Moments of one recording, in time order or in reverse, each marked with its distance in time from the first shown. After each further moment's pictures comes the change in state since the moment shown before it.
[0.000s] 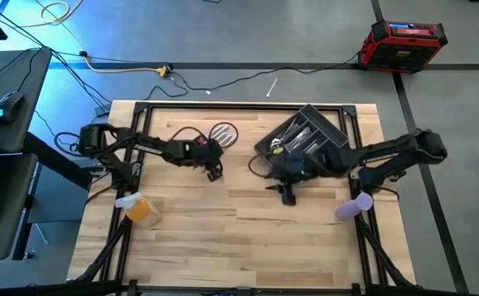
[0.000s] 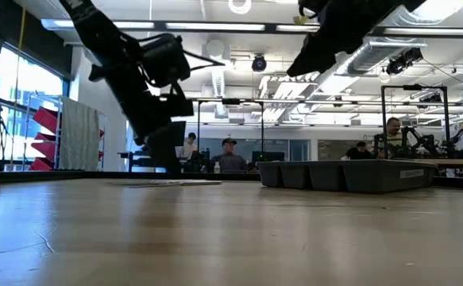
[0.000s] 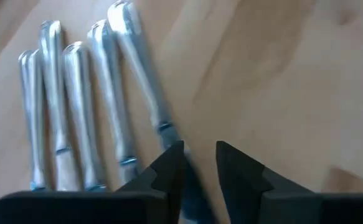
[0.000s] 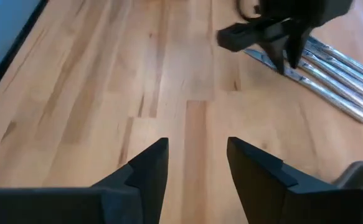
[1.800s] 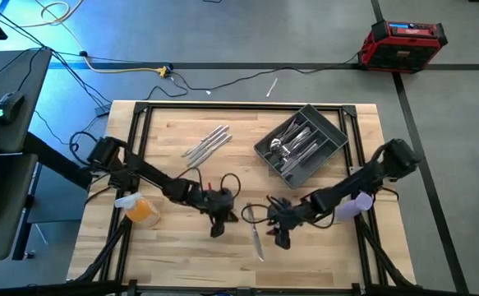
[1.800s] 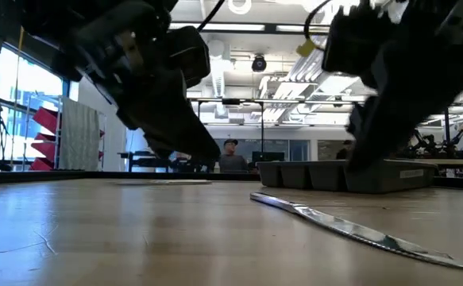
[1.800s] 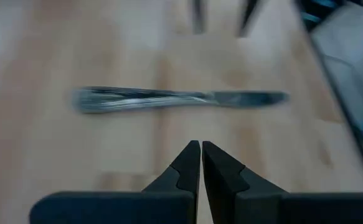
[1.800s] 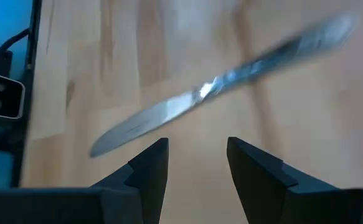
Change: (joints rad) left arm -0.503 0.191 0.030 0.564 0.361 -0.267; right arm 0.329 0.382 -0.085 0.296 0.007 0.695
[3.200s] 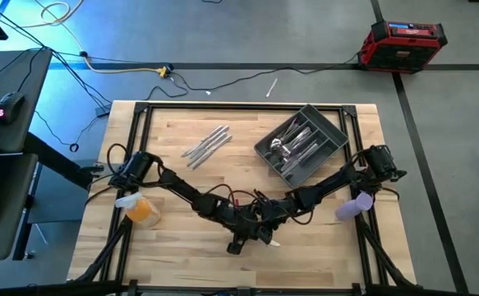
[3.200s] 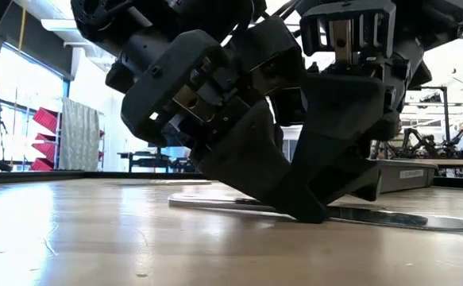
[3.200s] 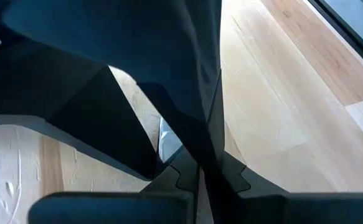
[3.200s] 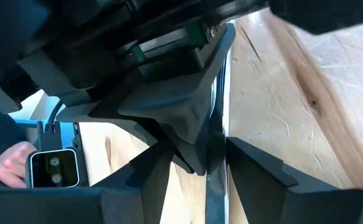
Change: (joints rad) left arm 0.029 0.359 0.414 -0.201 -0.009 0.366; right arm -0.102 0.239 0.085 0.230 -0.273 0.232
